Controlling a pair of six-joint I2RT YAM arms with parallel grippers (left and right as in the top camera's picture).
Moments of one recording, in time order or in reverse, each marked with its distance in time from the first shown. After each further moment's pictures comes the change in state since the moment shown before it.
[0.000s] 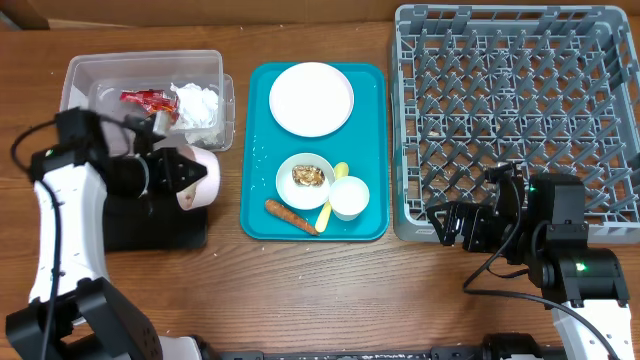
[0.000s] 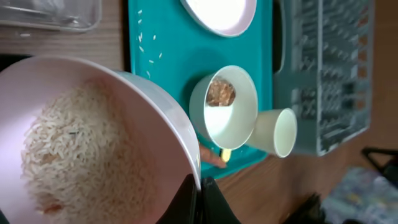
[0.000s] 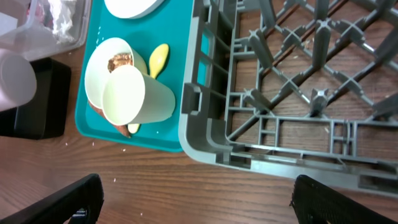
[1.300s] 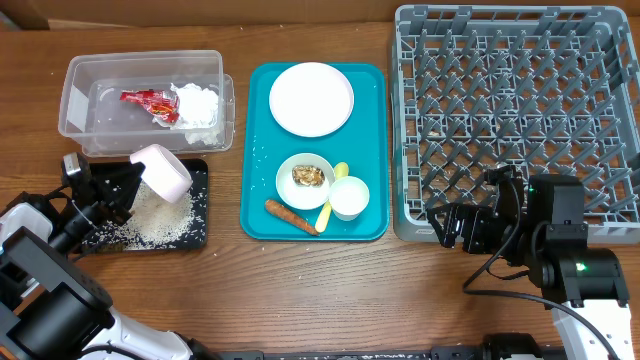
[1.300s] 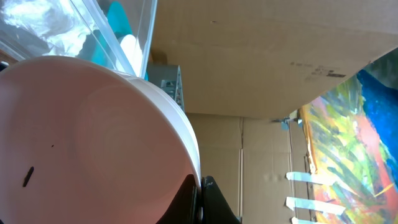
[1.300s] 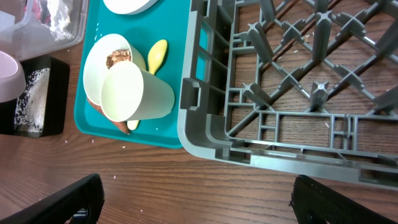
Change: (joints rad) left arm 0.413 0.295 -0.128 0.061 0.732 -0.051; right arm 0.000 0.000 0.000 -0.013 0.000 0.000
